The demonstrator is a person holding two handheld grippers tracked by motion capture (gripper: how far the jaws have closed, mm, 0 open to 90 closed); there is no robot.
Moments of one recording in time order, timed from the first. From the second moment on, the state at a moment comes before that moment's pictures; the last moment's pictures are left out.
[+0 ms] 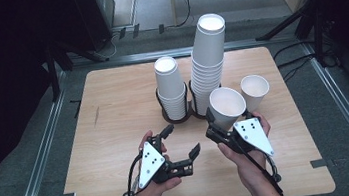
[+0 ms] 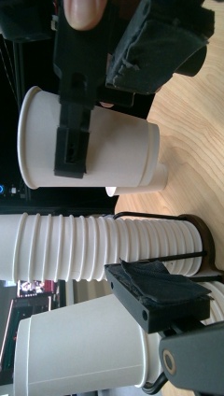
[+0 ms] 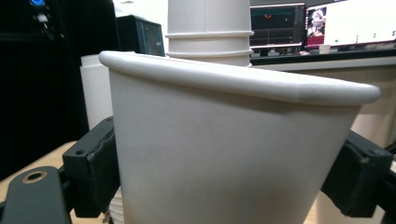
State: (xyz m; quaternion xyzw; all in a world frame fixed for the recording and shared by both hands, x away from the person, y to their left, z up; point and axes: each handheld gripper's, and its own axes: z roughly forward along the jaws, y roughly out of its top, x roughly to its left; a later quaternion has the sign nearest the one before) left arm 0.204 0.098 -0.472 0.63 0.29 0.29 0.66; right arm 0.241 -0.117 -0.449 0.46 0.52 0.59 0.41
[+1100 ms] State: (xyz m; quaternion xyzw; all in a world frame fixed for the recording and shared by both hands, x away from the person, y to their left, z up) left arm 0.205 0.098 -0.474 0.63 0.29 0.29 0.66; right arm 0.262 -0.149 -0.487 0.46 0.56 0.52 0.46
